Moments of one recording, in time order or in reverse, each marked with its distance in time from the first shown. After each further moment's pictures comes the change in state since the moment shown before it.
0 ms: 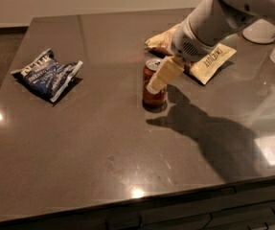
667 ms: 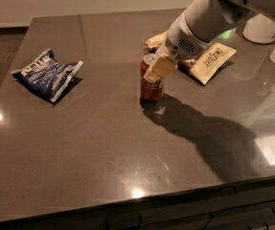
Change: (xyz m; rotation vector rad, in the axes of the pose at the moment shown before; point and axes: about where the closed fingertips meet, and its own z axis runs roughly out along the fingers) arm -0.018 0.009 -0.002 -0.044 -0.038 -0.034
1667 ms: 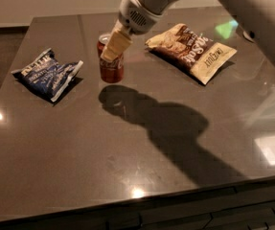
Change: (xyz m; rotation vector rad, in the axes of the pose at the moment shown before) arm -0.113 -0.001 0.030 -0.061 -0.065 -0.115
